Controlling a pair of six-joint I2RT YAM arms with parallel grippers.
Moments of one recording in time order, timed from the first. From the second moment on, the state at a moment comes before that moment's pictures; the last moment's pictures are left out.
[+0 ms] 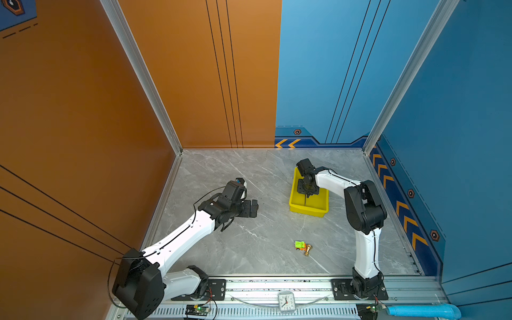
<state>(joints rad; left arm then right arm) -0.55 1.22 0.87 -0.53 0.00 -0.43 0.38 2.08 1.49 -0.65 0.18 0.53</state>
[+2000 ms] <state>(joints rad) -0.32 1.03 0.64 -0.36 -0.55 -0.22 0.18 0.82 0.76 -0.62 0.42 0.32</state>
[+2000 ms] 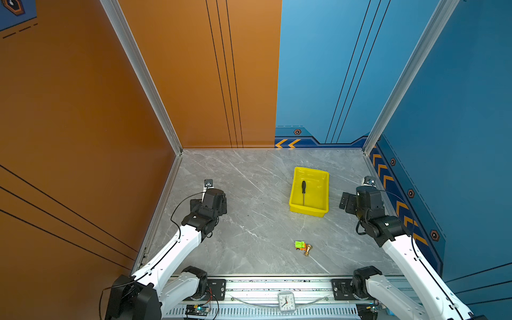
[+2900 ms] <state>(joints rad) -0.17 1.01 0.29 0.21 -0.46 -0.04 0.00 0.56 0.13 0.12 0.27 0.13</state>
